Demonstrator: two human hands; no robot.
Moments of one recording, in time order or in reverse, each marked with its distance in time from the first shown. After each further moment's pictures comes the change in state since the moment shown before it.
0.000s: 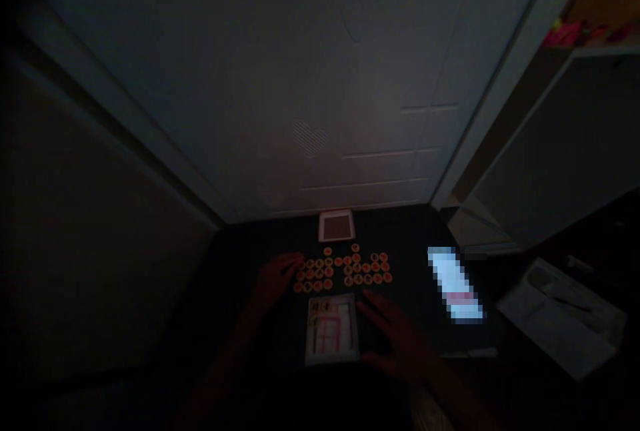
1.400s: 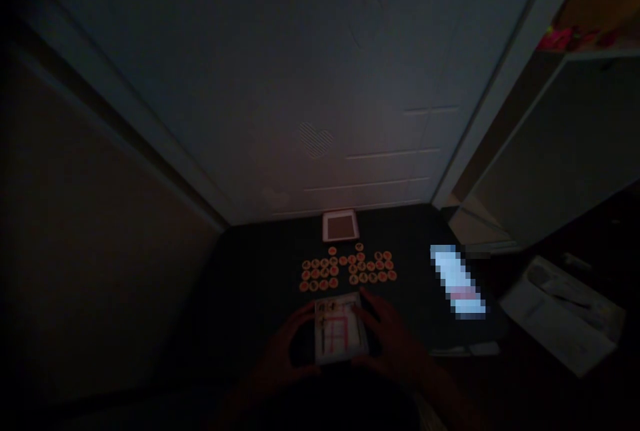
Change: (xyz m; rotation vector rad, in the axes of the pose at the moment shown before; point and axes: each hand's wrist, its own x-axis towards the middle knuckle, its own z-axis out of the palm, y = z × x) left_hand -0.123 0.078 -0.020 -0.286 -0.389 -0.180; right_hand 0.015 -0.025 0.018 -0.083 0.069 -0.037
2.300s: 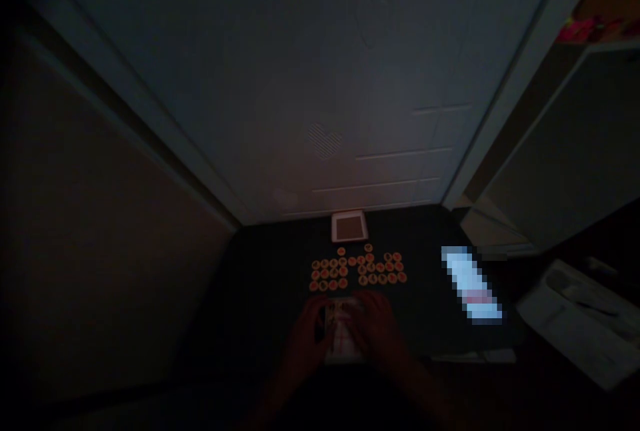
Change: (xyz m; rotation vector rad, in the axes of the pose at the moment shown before) left_hand 0.027 0.022 0.029 0.088 0.276 -0.105; right_hand 0.045 -0.036 0.021 -0.128 0.224 -0.010
